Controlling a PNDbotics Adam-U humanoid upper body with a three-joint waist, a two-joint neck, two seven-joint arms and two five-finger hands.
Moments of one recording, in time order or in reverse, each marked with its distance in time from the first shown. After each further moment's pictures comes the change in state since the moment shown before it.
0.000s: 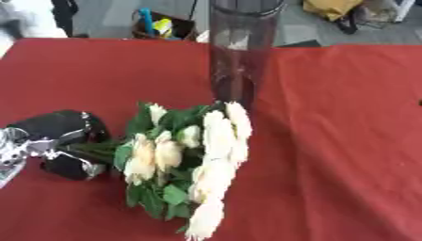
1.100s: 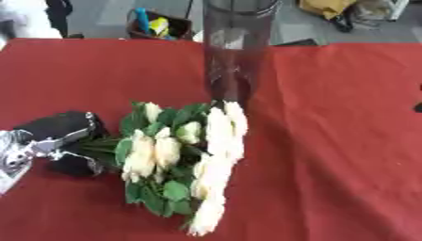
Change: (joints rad) left arm -0.014 -0.026 0.000 0.020 0.050 0.015 0.018; right arm 0.000 0.017 0.000 0.000 0.012 0.019 0.015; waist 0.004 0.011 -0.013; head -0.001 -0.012
